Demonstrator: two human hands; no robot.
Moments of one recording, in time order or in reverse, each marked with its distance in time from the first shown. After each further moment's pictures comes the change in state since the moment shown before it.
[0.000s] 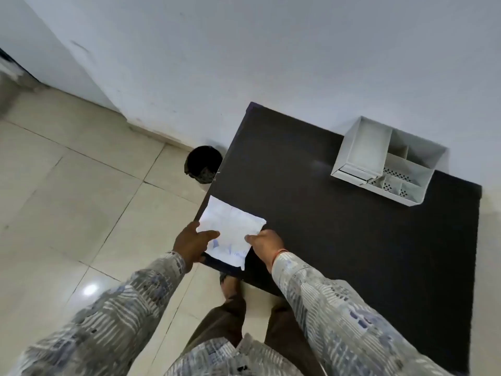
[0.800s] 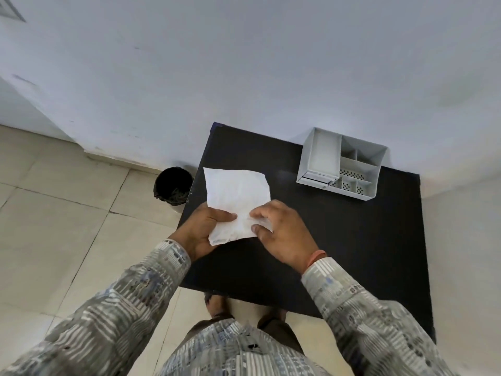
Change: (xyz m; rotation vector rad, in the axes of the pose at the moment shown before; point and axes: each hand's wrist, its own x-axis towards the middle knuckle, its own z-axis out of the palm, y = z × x) left_hand -0.054 0.118 0.044 -0.386 -0.707 0.155; right_hand -0.136 -0.073 -0.112 -0.514 0.299 -0.713
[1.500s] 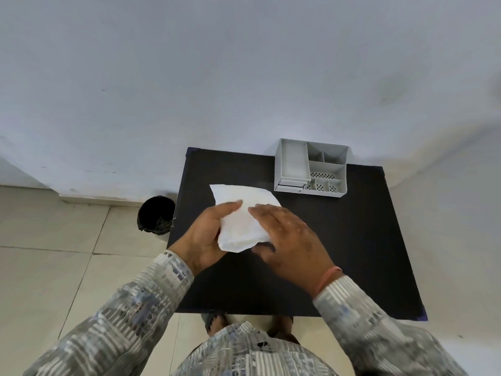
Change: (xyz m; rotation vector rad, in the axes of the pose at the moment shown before) left_hand -0.035 0.030 0.075 0.021 -0.104 -0.058; right_hand -0.062 -0.019 -0.038 -0.227 0.142 -0.075
